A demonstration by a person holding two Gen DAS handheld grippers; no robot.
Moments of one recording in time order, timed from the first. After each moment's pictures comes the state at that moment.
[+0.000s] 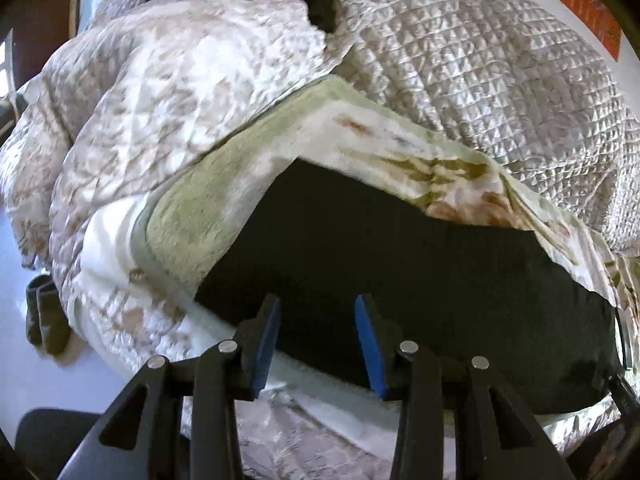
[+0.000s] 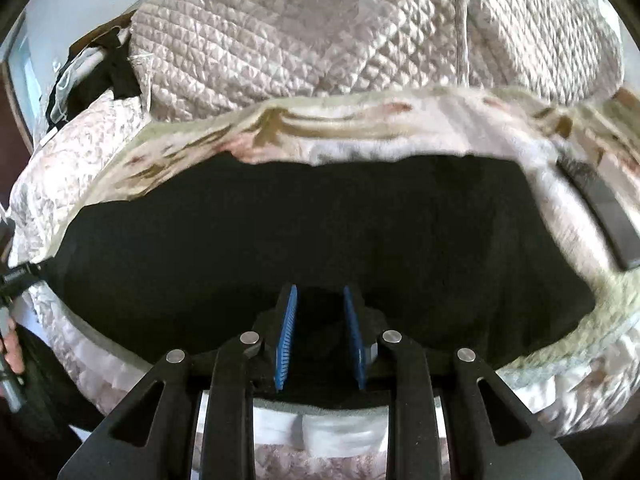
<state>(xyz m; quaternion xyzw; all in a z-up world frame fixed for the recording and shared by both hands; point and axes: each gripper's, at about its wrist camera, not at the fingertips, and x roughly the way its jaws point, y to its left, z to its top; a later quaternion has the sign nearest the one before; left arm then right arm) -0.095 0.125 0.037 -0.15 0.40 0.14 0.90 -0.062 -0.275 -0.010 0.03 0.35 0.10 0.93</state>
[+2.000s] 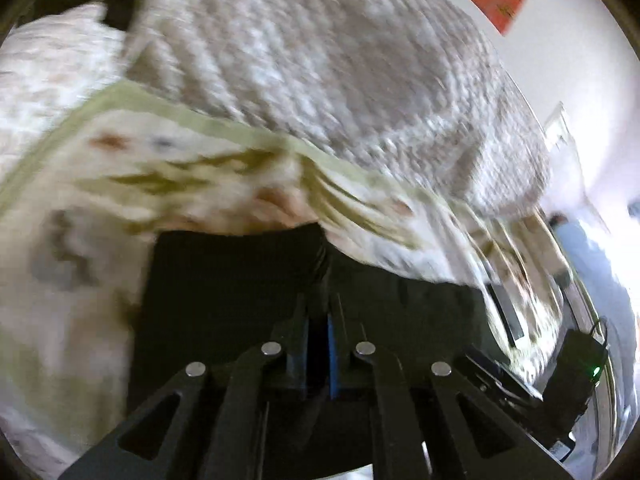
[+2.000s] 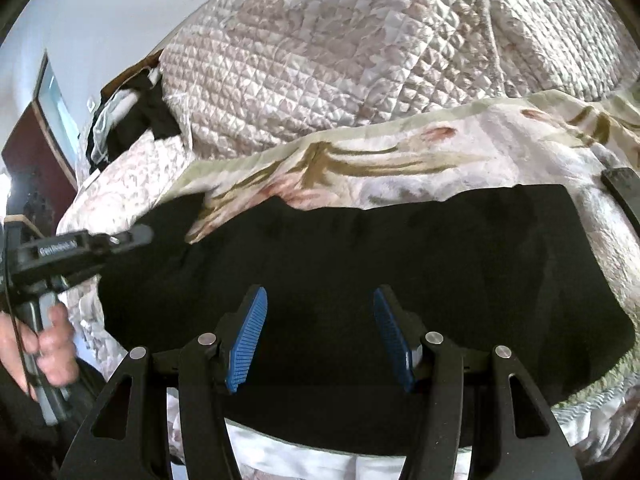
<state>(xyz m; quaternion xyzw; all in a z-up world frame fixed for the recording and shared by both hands) -0.006 -0.021 0.075 -0.18 0.40 -0.14 0.89 -0.046 -0.279 0.004 0.11 0.32 0.18 0.93</state>
